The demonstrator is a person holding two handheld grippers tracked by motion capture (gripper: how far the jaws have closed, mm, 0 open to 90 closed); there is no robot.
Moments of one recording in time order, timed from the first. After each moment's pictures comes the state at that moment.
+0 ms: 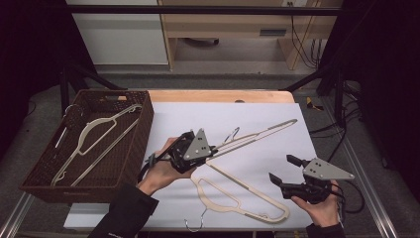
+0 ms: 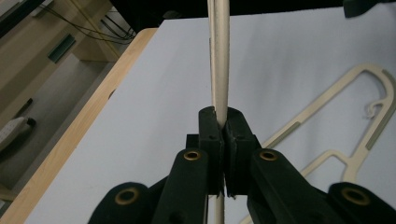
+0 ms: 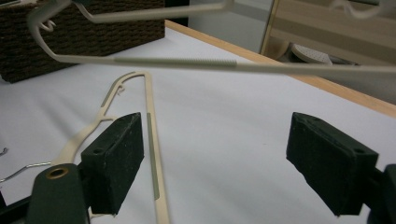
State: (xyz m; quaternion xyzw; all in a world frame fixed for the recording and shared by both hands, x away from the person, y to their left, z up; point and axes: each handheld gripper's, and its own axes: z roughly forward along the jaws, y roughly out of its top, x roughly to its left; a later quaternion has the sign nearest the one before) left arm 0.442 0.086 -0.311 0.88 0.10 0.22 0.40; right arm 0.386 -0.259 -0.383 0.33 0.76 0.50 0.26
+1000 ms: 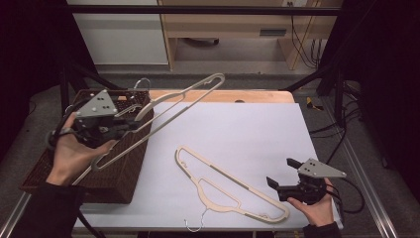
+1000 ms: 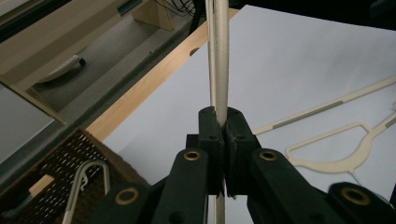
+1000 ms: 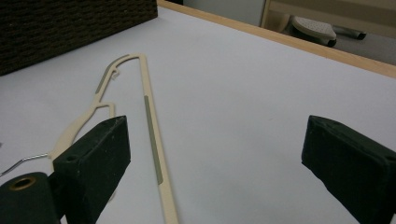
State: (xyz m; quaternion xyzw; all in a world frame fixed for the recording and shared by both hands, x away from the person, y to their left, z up) left arm 0.444 0.254 -0.224 0.86 0.24 0.24 0.39; right arm 0.391 -0.255 -0.398 0.37 0.76 0.48 0.23
